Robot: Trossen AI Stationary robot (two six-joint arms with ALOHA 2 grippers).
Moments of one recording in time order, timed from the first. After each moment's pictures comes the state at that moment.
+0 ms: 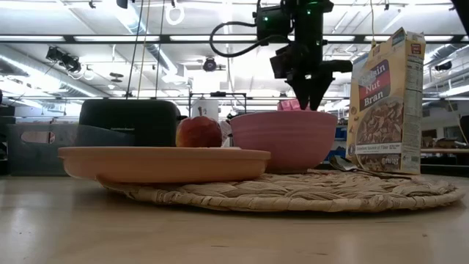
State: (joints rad) left arm -0.13 0.82 0.84 0.13 -0.65 -0.48; right arm -0.26 1.78 1.56 -1.27 0.27 -0.70
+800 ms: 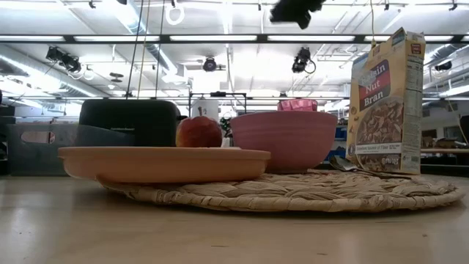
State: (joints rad) left arm -0.16 0.82 0.84 0.13 -0.65 -0.36; right arm -0.26 1.28 1.32 -0.53 -0.13 -0.12
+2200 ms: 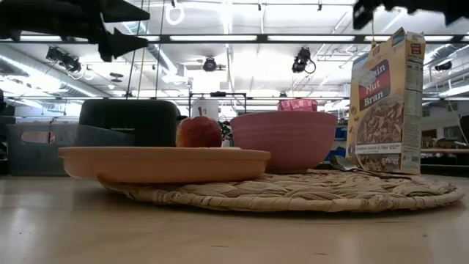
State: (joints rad) left arm 0.04 0.49 0.29 0.30 -0.34 -0.13; right arm -0.06 0.58 0.50 0.18 -0.21 0.03
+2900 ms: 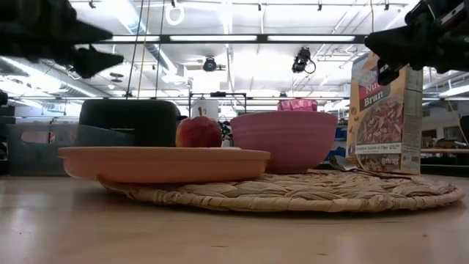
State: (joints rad) left arm 0.04 0.00 0.14 -0.08 -0.19 -0.07; right arm -0.01 0.22 0.01 0.38 -0.04 0.13
